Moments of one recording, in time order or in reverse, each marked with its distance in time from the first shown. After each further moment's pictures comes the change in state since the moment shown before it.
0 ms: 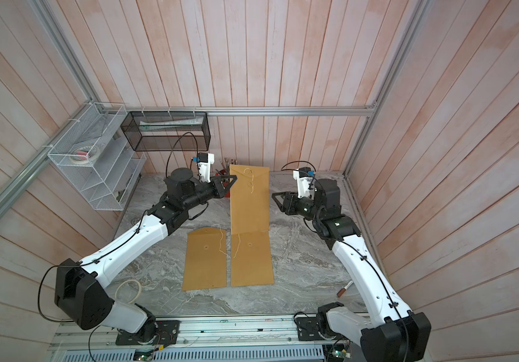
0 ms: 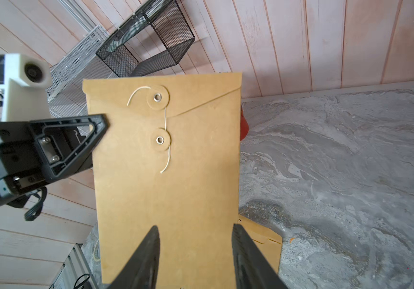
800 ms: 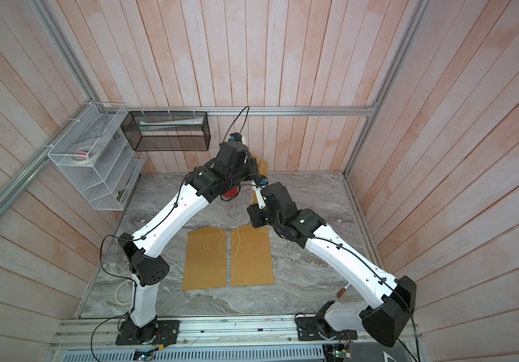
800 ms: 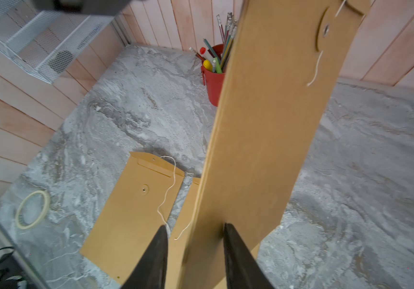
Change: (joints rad) left arm -0.237 0.534 1.061 -0.886 -0.637 0.086; right arm 0.491 0.155 0.211 -0.277 0.568 -0.113
